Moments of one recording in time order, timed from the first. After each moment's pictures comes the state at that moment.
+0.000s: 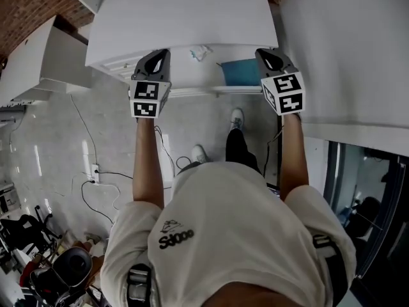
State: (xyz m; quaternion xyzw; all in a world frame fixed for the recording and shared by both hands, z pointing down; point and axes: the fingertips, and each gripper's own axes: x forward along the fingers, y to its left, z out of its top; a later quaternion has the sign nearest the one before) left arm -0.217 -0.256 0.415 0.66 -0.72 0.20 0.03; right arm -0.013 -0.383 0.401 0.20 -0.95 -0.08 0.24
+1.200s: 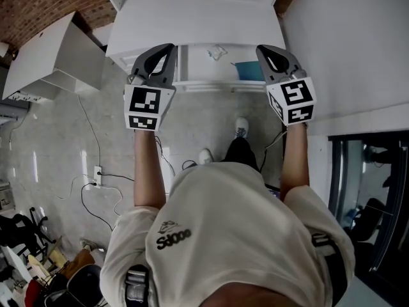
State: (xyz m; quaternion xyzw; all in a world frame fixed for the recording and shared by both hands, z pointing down) left arm -0.192 -0.101 0.288 0.67 -0.72 0.17 -0.07; right arm -0.037 -0.212 0.293 0.19 -0.96 -0.15 0.15
